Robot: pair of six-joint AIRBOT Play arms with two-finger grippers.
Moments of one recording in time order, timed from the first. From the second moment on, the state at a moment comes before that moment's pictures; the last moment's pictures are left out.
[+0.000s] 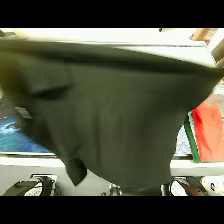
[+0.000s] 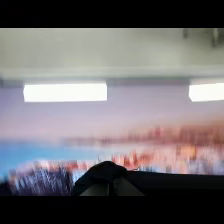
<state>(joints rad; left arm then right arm) 0.00 -1.04 1.76 1.55 -1.28 -1.56 -0.37 -1.12 1.78 -1.23 1.63 1.53</state>
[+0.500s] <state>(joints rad) 0.00 -1.58 1.48 1.41 -0.96 -1.55 -0.18 -1.64 1.64 -1.32 1.09 1.61</state>
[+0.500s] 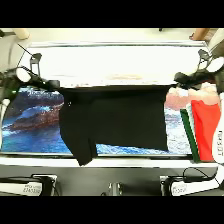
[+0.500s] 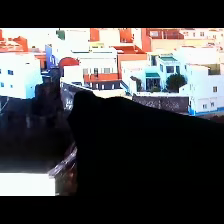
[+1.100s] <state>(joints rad) 0.02 -1.71 1.59 1.24 -0.95 -1.47 -0.14 -1.73 1.63 -1.32 0.96 1.62</state>
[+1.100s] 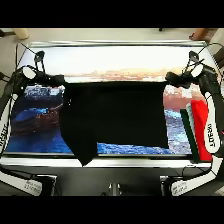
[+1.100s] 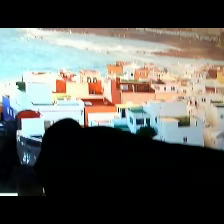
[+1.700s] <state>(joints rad) 0.00 -1.69 1.42 1.31 -1.30 -1.56 -0.14 -1.80 1.58 -1.35 1.35 1.64</state>
